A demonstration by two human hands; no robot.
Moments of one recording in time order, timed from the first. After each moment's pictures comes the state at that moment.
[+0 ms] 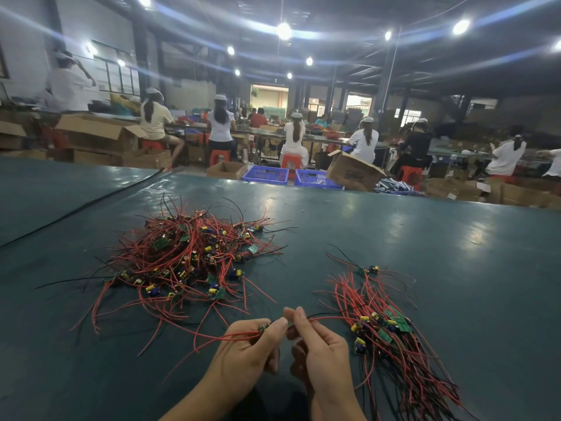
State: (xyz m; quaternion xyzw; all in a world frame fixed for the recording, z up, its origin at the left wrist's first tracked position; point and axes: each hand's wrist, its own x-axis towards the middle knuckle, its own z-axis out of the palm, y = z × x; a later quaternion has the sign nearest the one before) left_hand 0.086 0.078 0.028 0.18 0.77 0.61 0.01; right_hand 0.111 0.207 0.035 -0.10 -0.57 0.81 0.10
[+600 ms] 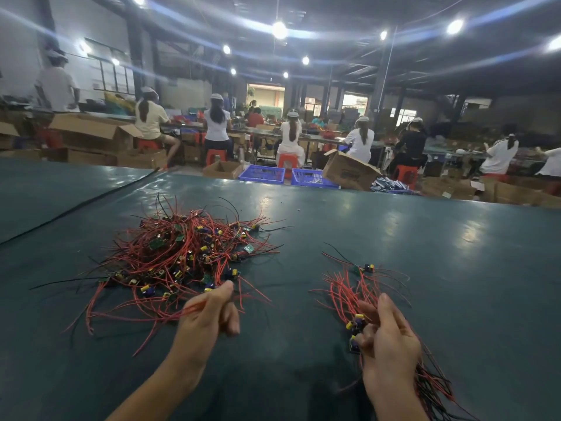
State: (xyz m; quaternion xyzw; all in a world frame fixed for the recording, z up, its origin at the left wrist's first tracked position) left_hand 0.072 0.055 0.047 0.10 0.64 0.76 -0.09; right_hand 0.099 0.281 0.041 -0.21 -0.40 0.84 0.31
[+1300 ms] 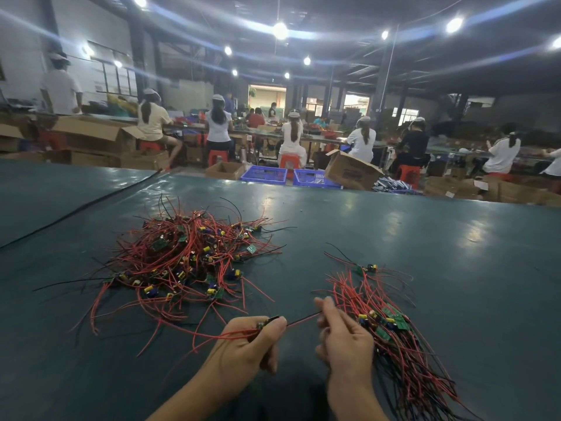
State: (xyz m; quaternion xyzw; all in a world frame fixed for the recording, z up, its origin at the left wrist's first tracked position) left_hand 0.086 0.075 0.041 0.25 0.75 0.62 0.01; right_hand 0.106 0.225 0.043 -0.20 -0.55 0.78 0.21
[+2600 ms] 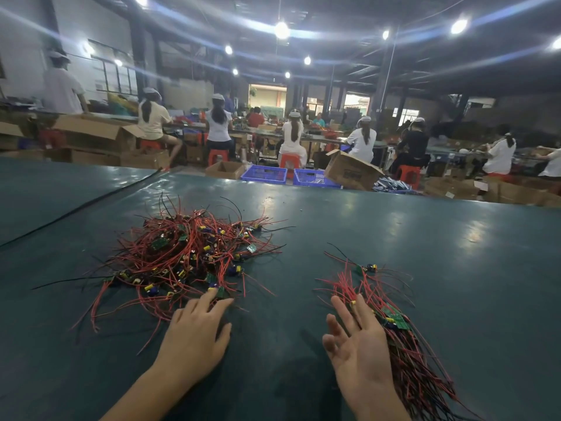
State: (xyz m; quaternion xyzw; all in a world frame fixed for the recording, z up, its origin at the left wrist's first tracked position) left_hand 0.045 0.025 0.004 0.13 0.97 0.15 -0.14; right_hand 0.113 0.251 0.049 -0.19 -0.41 0.88 0.13
